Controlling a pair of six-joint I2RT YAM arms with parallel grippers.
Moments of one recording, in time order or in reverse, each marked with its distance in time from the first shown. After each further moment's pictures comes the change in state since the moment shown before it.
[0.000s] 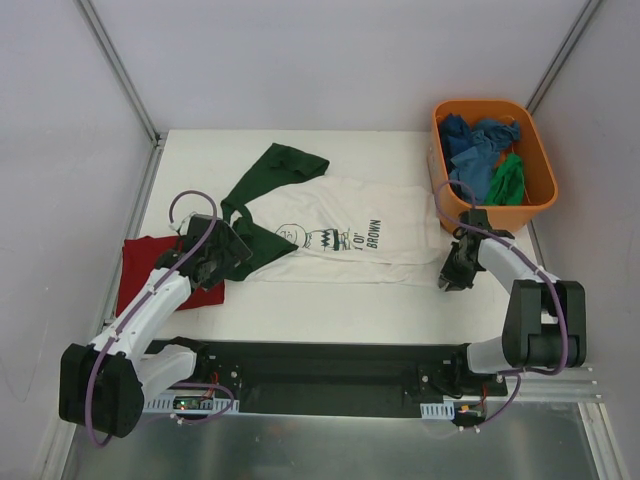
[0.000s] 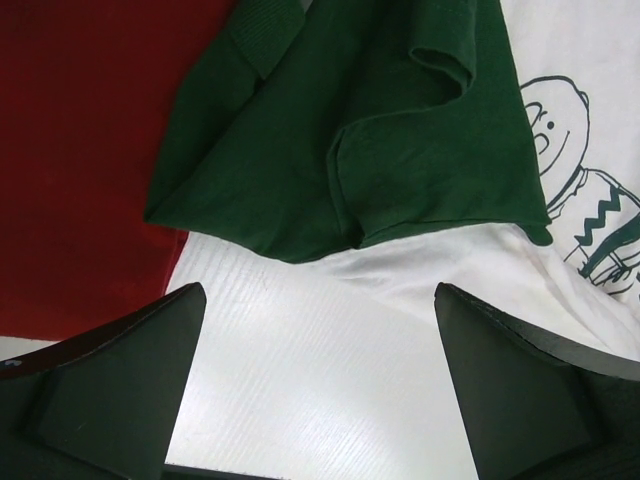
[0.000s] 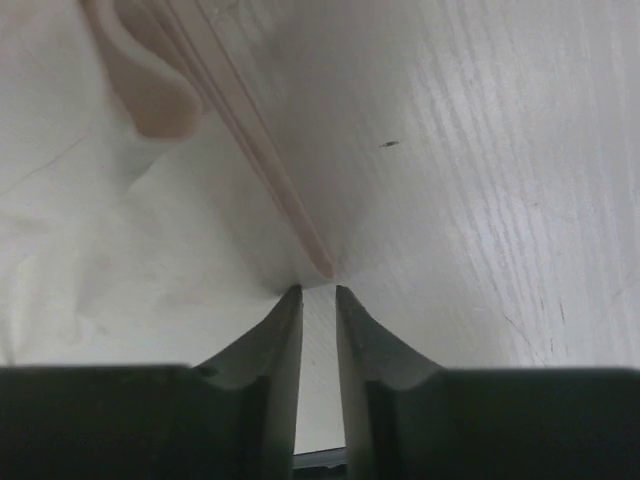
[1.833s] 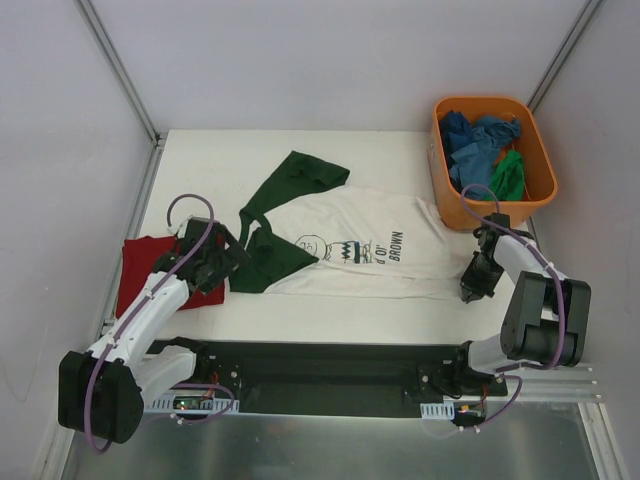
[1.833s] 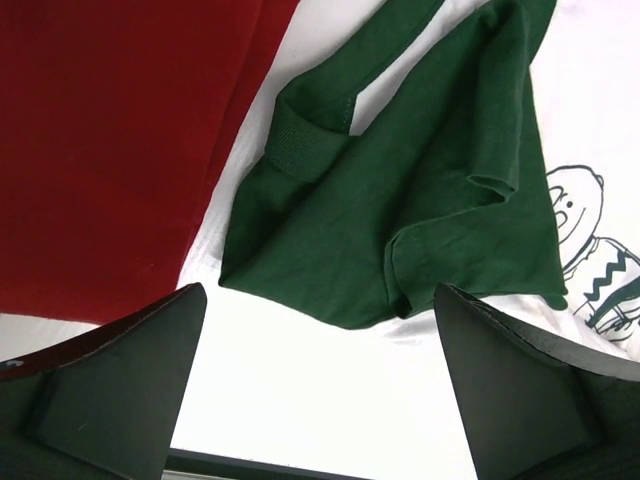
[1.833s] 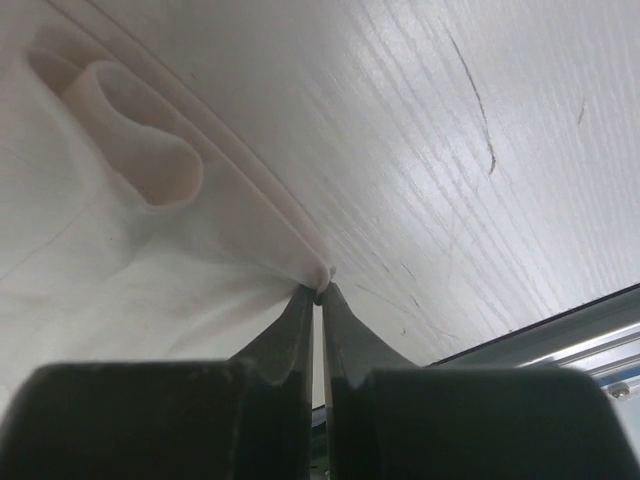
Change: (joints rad) left arm 0.010 -0.035 -0.009 -0.038 0.010 -0.005; right arm -0.177 0.035 0.025 -0.138 0.099 -0.064
